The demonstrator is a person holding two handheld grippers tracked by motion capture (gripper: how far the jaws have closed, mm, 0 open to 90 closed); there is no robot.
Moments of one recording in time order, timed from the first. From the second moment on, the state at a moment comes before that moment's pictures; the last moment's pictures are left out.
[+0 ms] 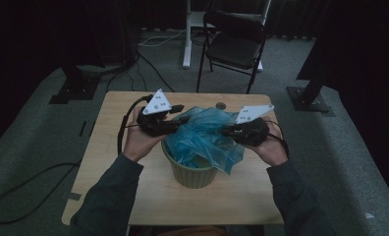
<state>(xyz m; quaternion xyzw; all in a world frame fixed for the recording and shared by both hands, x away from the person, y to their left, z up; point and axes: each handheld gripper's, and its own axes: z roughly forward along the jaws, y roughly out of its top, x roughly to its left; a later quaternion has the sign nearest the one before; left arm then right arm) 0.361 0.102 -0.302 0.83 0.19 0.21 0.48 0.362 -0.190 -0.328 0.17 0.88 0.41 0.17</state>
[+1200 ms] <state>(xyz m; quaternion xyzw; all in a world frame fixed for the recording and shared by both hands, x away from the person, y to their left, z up) 0.365 0.163 -0.358 0.80 0.34 0.25 0.42 0.364 -0.223 -0.343 0.23 0.87 0.39 0.19</state>
